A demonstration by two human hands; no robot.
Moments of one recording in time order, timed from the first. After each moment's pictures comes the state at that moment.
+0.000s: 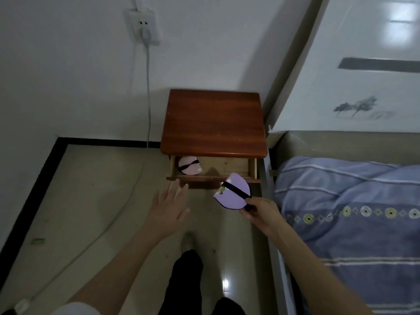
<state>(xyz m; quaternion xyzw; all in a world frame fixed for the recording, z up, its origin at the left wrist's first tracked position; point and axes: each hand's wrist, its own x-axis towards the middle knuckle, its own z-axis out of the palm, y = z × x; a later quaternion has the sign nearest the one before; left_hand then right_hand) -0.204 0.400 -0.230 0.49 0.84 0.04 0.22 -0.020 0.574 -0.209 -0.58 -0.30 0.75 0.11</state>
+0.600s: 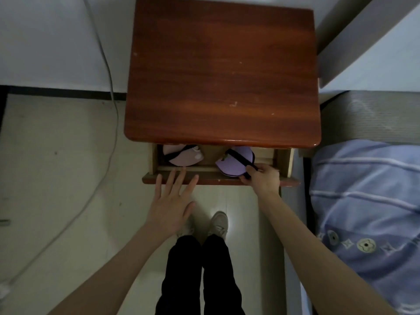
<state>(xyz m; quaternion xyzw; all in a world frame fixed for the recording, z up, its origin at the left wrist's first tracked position) -0.271 0.493 -0.422 0.53 0.81 -0.01 0.25 -0.146 0.682 -0.414 -0.69 -0.47 0.55 0.06</state>
